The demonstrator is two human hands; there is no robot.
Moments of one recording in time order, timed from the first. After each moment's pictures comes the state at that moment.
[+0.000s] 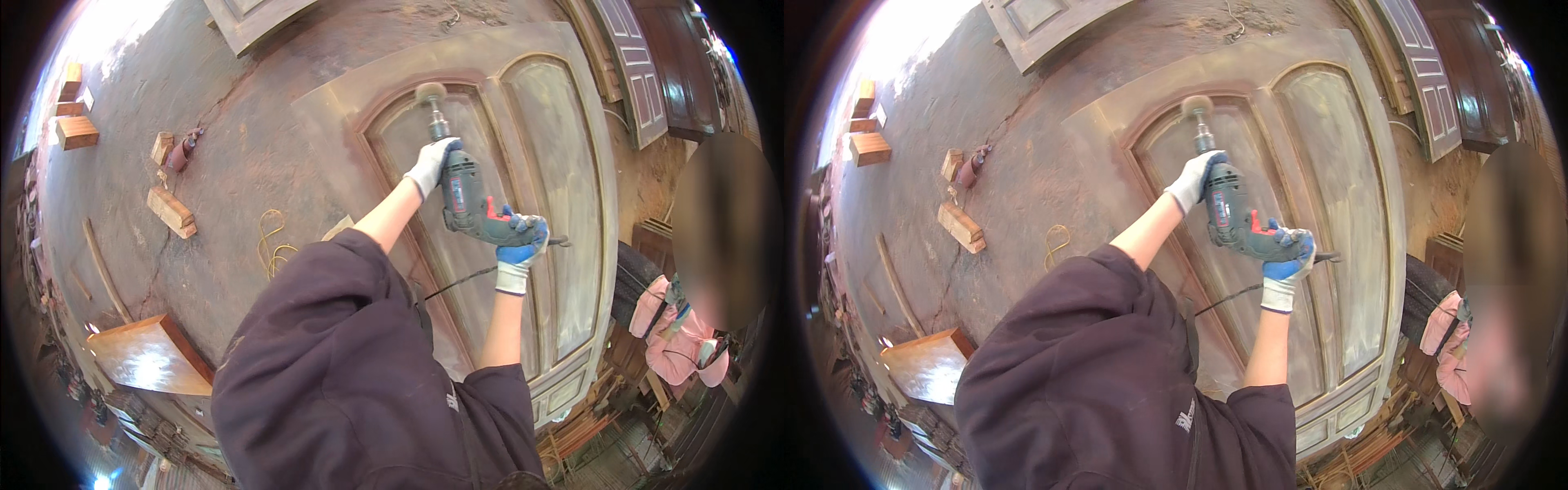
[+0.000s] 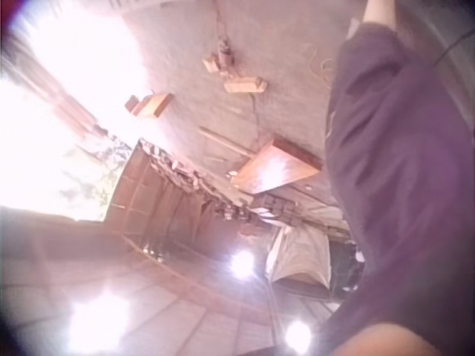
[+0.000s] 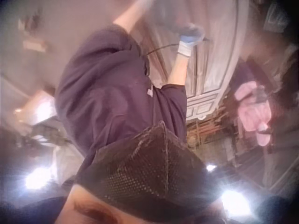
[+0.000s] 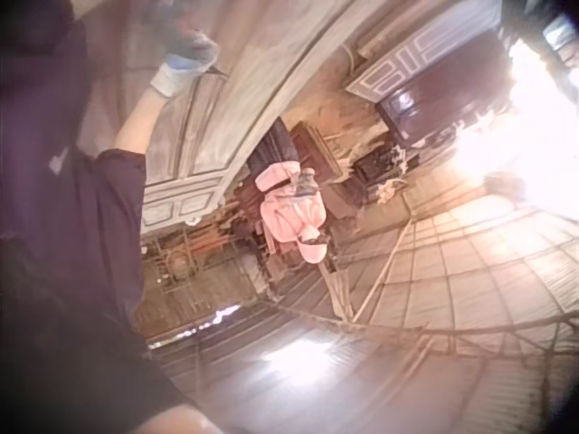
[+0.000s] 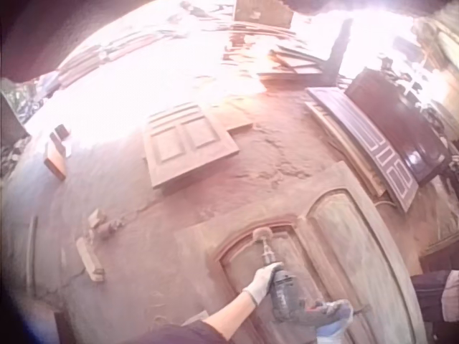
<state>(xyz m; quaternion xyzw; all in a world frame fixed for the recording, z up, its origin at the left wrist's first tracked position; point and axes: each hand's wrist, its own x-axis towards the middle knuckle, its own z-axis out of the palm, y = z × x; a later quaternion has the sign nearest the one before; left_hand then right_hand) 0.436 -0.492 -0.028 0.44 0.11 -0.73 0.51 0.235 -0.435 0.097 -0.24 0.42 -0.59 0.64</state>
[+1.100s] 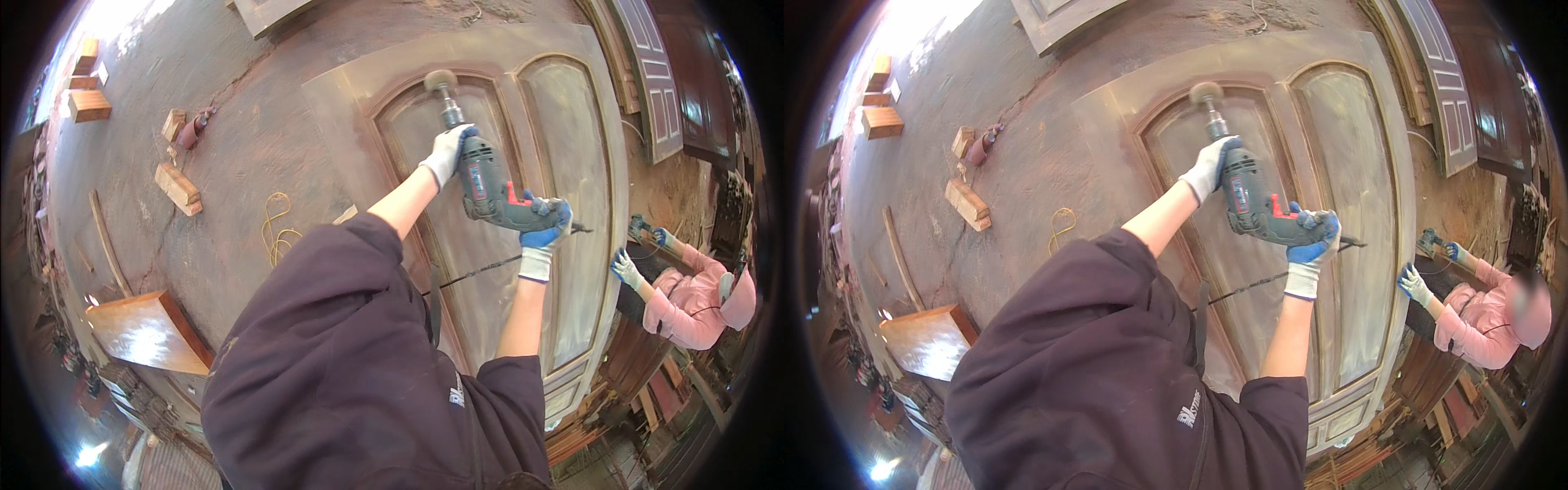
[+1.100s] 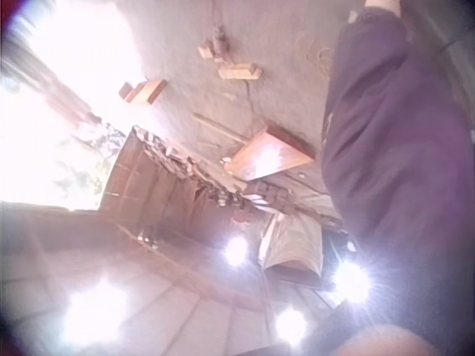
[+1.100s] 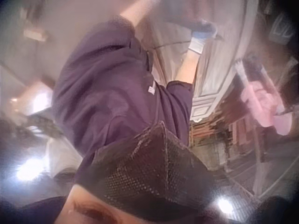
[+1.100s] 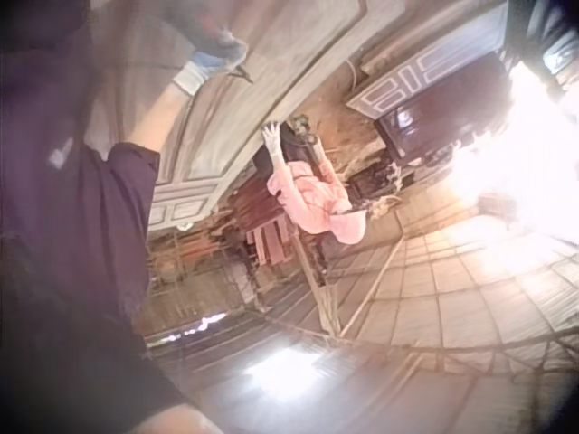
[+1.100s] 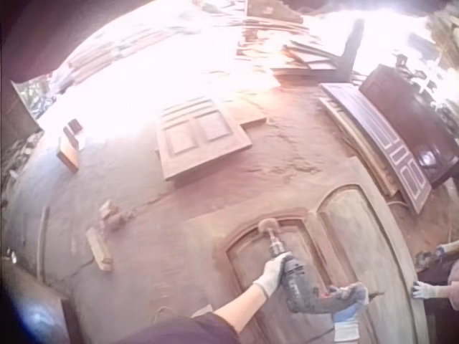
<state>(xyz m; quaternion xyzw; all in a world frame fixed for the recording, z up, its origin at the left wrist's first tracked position) 0.427 -0.476 -0.034 0.44 0.11 -0.67 0.58 0.214 -0.456 0.092 -0.23 0.42 -0.54 0.70</state>
